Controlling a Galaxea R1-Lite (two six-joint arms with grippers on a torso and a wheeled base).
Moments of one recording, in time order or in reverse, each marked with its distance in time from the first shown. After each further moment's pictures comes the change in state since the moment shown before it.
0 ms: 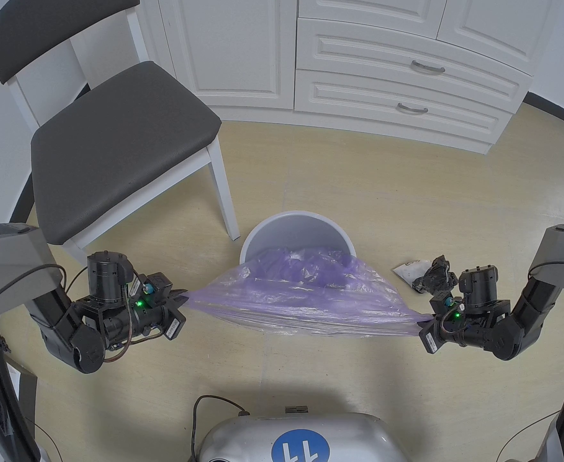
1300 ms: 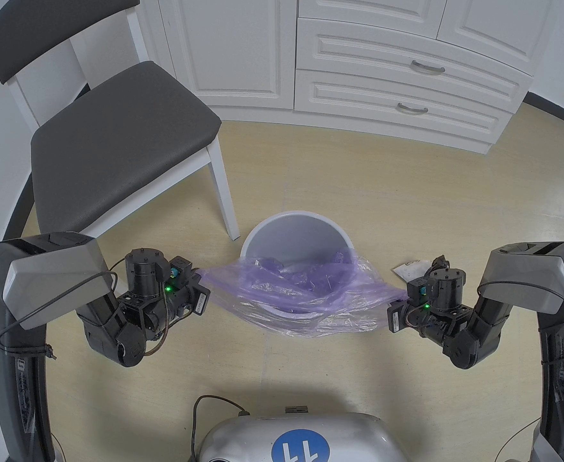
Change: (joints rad) left arm -0.078 0.225 -0.231 -0.142 0.236 -0.222; right arm 0.087 0.270 -0.201 -0.338 -0.065 0.315
